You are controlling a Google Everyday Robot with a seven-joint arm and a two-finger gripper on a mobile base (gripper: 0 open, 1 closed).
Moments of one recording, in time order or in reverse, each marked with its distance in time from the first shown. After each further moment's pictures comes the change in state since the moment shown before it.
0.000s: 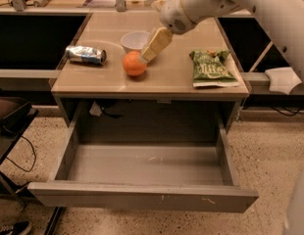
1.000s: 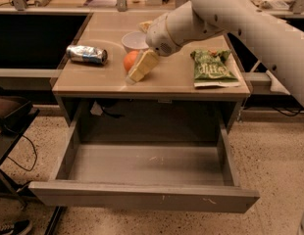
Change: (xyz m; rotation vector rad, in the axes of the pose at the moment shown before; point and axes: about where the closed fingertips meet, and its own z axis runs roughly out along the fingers) arm 0.002 0.054 0.044 -0.085 -0.043 -0.008
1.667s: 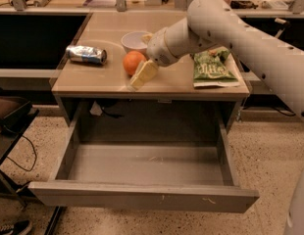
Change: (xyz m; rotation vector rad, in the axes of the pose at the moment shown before) arm 0.039 -0.005 0.028 0.011 0.027 0.054
